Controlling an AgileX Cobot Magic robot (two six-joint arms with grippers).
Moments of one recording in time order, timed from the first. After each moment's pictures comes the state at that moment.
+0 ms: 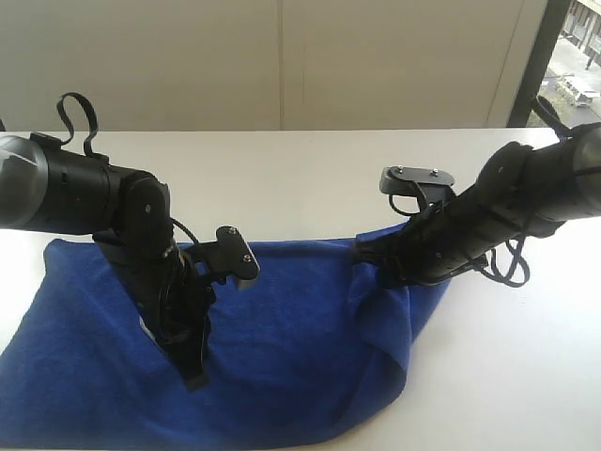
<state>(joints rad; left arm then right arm) -0.61 1.89 -1.06 -0.19 0.70 0.73 0.16 1.88 -1.02 0.68 0.40 -0.45</state>
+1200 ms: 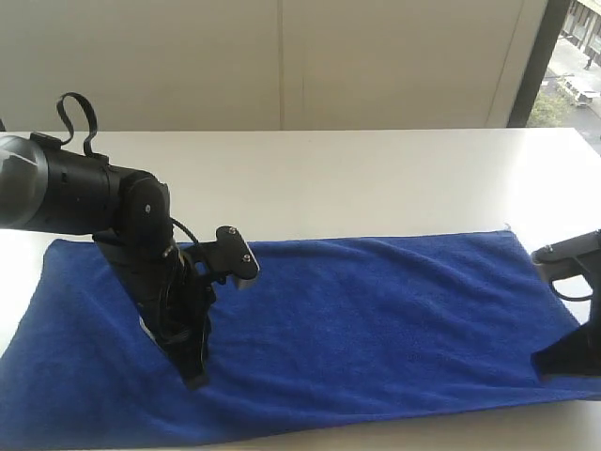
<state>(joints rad) -0.61 1.89 -1.06 -0.20 0.70 0.73 0.09 1.47 -0.68 -0.48 0.88 0.47</state>
